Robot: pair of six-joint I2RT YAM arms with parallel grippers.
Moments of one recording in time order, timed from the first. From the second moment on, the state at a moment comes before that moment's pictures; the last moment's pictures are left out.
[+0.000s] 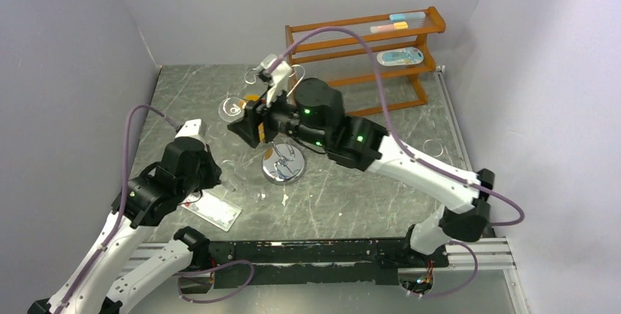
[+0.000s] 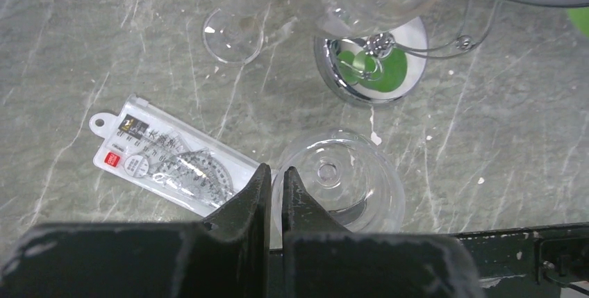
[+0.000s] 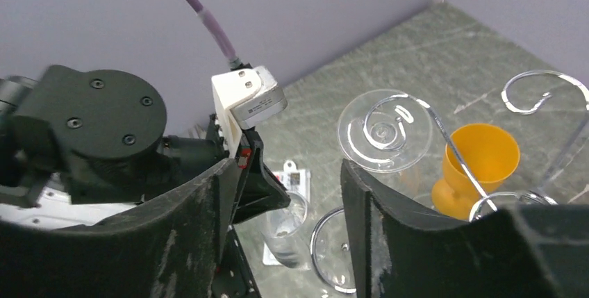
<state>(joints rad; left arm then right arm) -0.56 0.68 0.96 -1.02 -0.29 -0.58 1.15 1.57 1.75 -0.30 0.02 0.20</state>
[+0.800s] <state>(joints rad) -0.56 0.60 1.18 -0.87 0.27 -0.31 1.15 0.93 1.26 -0.19 0.25 0.55</state>
